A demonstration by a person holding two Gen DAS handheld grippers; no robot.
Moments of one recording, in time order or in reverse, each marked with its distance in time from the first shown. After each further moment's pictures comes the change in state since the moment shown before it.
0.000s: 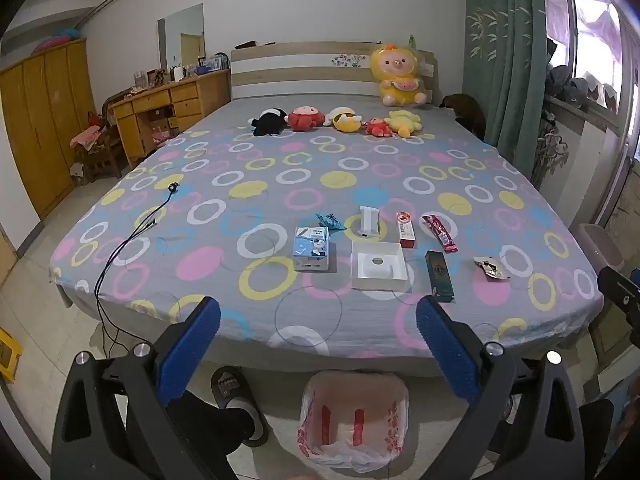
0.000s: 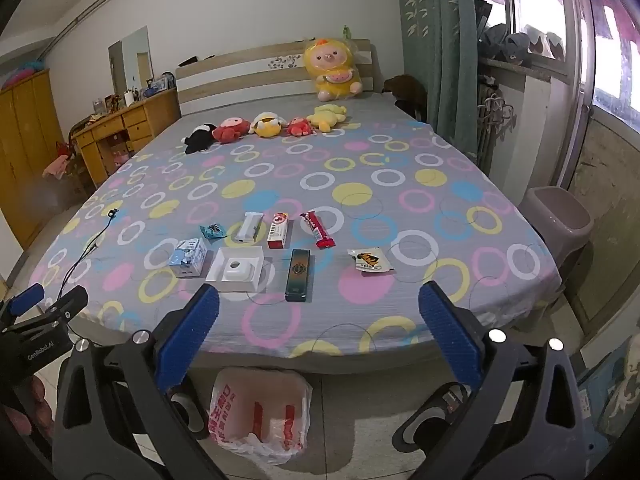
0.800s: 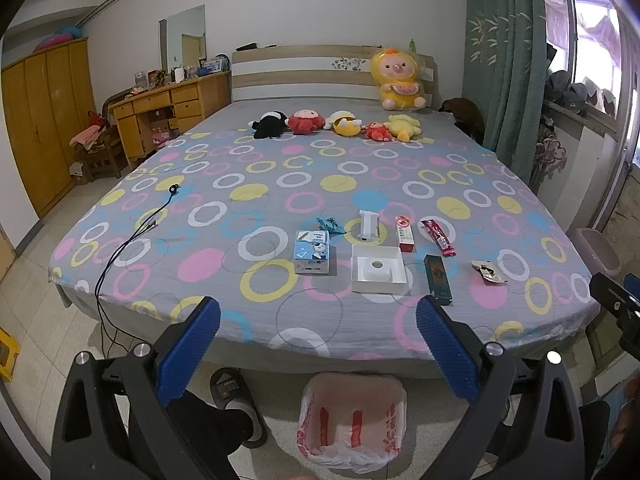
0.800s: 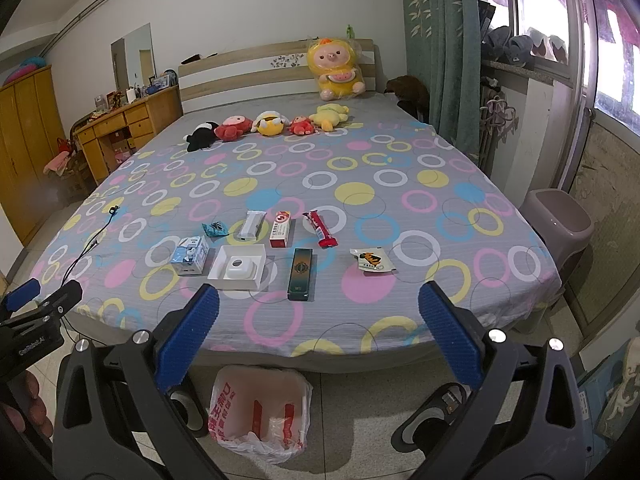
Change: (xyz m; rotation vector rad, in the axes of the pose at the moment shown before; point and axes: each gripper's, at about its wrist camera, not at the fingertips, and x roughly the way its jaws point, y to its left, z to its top) left arm 0.000 0.001 0.000 -0.014 0.003 -0.012; right arm -0.002 0.001 0.002 -0.006 0.000 0.000
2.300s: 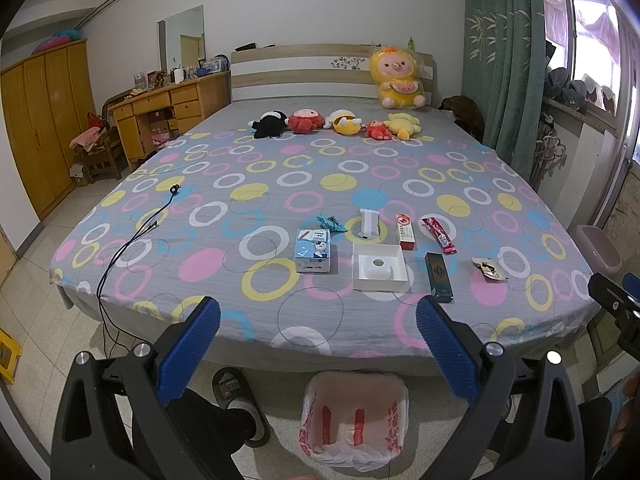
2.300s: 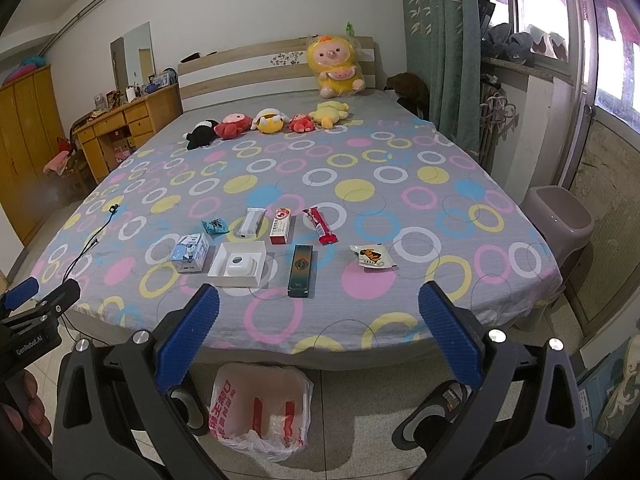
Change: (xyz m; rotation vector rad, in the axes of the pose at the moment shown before) left arm 0.000 -0.001 0.000 0.002 -0.004 0.002; right arm 0.005 0.001 -0.009 0.001 -0.003 -0.001
